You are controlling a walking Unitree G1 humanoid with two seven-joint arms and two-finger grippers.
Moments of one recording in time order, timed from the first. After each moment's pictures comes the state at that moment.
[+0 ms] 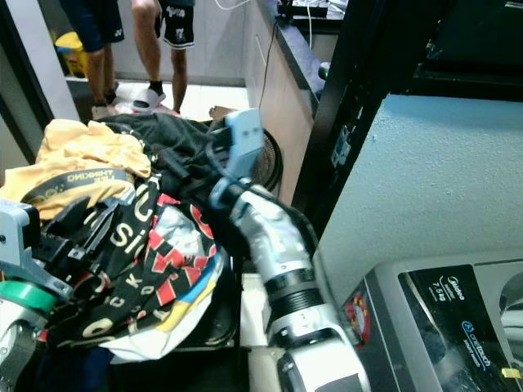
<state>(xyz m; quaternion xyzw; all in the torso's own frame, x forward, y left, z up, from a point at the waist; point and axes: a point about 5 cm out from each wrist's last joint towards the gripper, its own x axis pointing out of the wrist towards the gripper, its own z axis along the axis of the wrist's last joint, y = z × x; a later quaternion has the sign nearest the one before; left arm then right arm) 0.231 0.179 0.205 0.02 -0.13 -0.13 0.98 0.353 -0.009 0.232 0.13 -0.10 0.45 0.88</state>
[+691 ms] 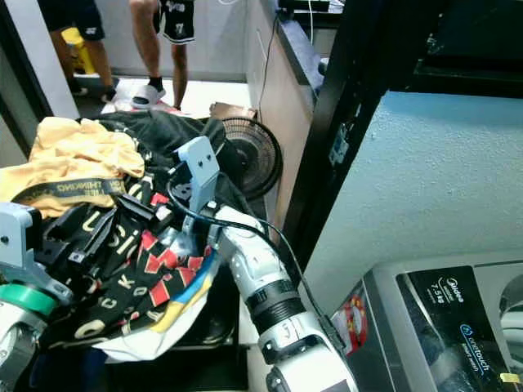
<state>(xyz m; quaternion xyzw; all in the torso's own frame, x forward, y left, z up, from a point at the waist) 0.230 0.179 0.201 0.02 -0.12 -0.13 0.98 0.338 0.008 0.208 0.08 -0.08 0.53 0.84</state>
